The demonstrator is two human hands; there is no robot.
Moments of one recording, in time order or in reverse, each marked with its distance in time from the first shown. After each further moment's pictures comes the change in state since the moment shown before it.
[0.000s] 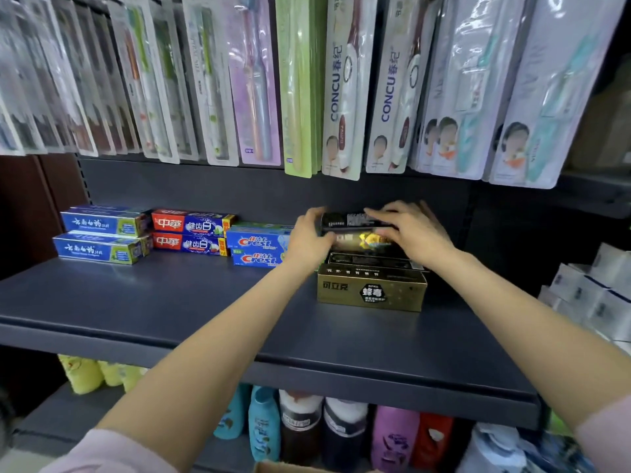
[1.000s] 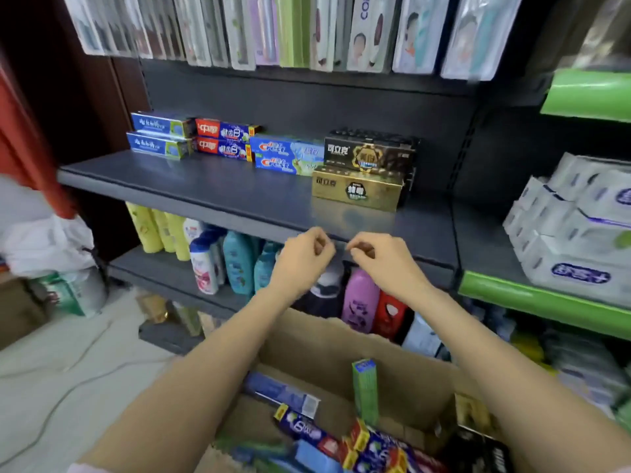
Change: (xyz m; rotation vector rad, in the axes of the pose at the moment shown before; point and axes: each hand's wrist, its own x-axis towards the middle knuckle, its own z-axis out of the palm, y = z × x) left_hand -0.224 -0.004 0.055 0.341 0.080 -0.066; right_hand -0.211 -0.026 0.033 0.592 -0.112 -0.091
